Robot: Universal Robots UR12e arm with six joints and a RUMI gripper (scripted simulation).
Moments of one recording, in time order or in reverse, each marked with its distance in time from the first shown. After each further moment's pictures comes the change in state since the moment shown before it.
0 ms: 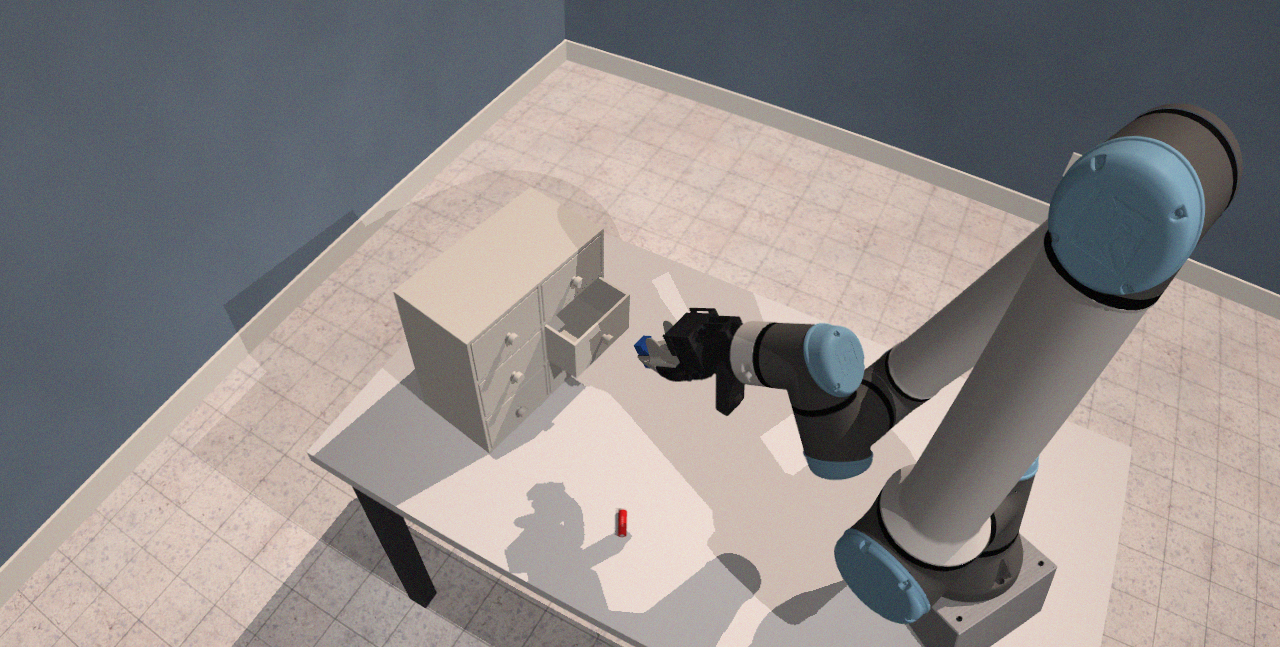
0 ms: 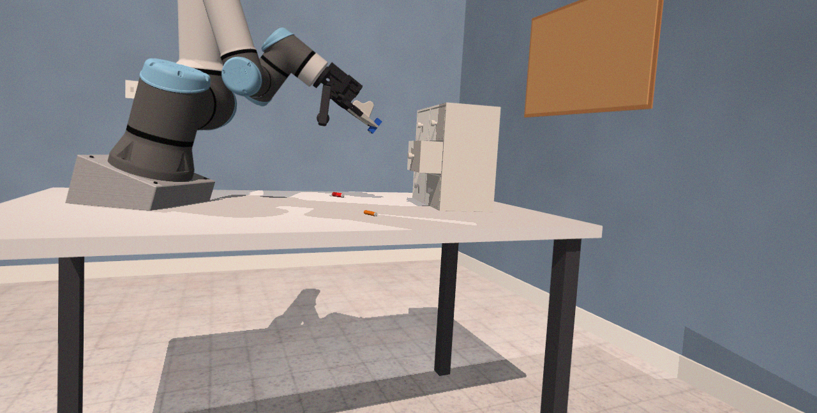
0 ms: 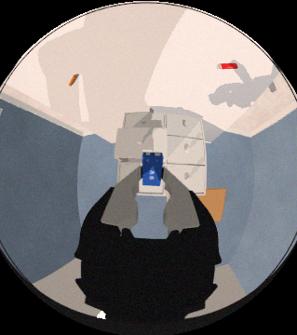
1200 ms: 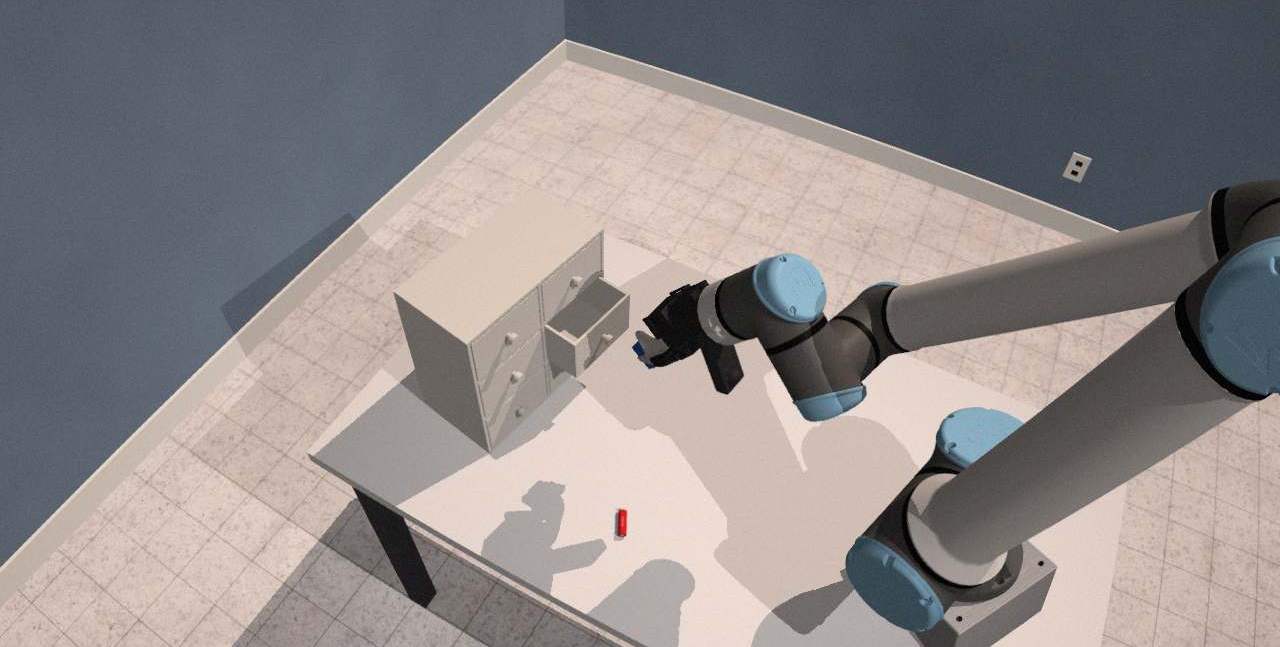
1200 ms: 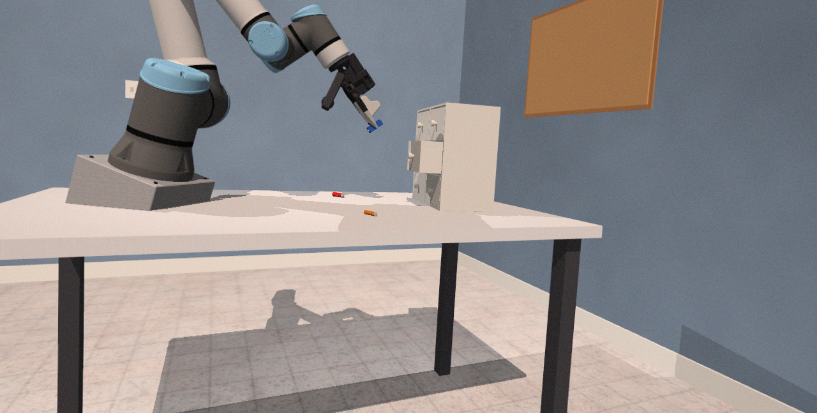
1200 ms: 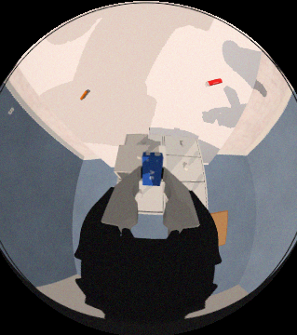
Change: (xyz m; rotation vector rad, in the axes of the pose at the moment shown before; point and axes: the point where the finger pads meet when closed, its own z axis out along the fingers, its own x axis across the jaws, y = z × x) arm 0.000 0.002 0.001 0.318 -0.001 0.000
